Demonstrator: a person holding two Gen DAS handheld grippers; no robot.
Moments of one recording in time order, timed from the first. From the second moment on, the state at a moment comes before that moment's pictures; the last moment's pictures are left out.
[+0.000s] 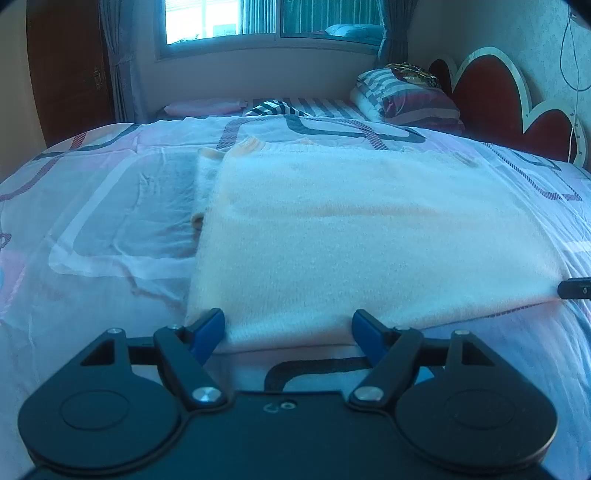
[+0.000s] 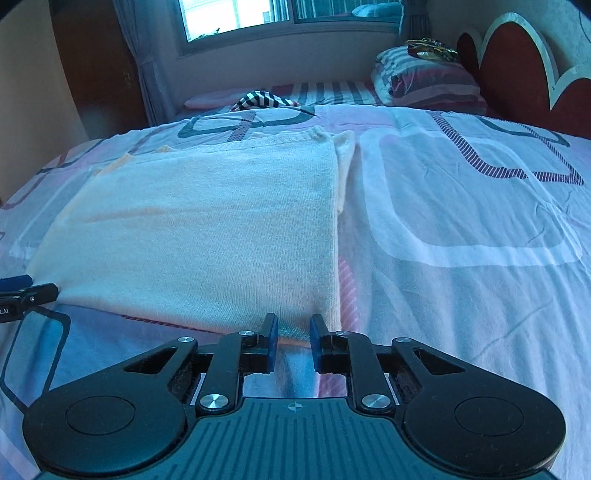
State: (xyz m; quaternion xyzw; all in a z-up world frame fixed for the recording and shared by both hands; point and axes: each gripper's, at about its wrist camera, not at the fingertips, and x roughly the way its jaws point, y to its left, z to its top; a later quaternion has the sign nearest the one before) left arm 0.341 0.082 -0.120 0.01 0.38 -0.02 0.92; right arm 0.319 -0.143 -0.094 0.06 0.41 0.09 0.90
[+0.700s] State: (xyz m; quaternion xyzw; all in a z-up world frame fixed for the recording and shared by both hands) left arm 0.334 0.090 -0.116 0.01 0.39 -0.02 0.92; right arm 0.321 -0.147 -0.094 0.05 0.42 0.09 0.90
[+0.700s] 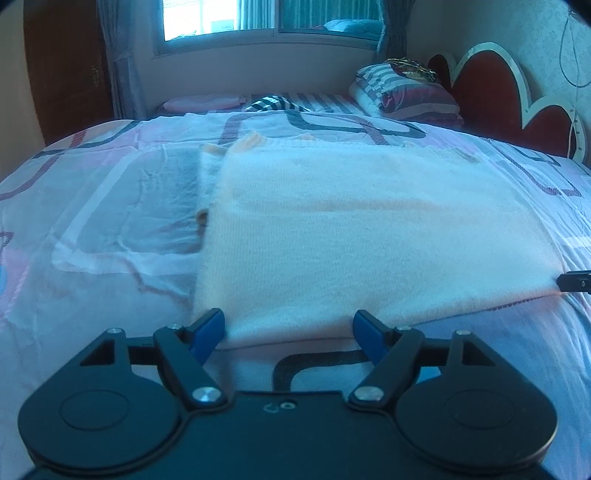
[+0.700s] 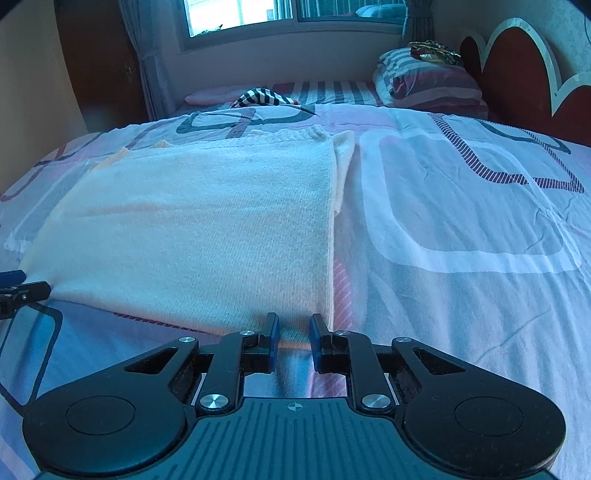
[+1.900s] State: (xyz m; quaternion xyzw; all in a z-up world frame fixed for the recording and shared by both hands) left arm 0.363 0.153 -0.165 -0.49 0.25 0.09 0.83; right arm 0.432 -0.023 -0.109 0.07 0.36 0.17 0.91
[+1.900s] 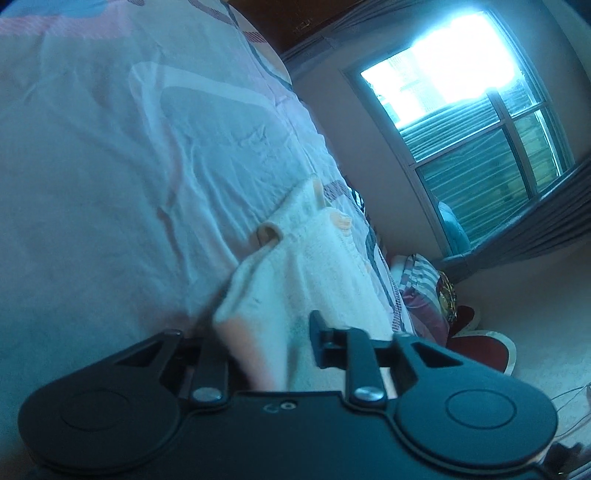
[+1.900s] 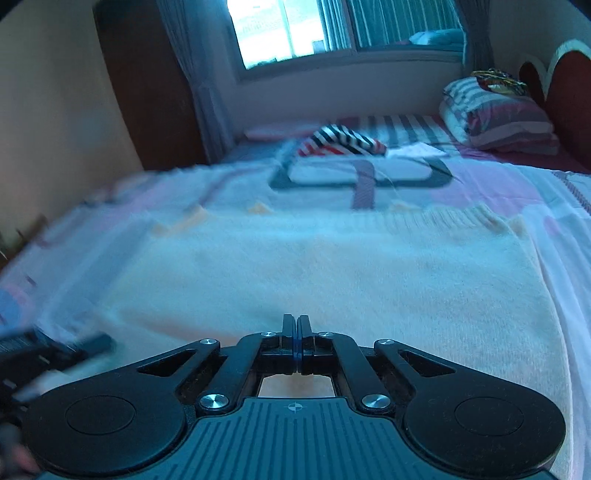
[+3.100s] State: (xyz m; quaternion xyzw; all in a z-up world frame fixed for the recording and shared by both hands) left arm 0.412 -0.101 -0.101 -0.10 0.42 -0.22 0.87; right arm 0.390 -0.248 -0.068 0.38 0.29 0.06 0.88
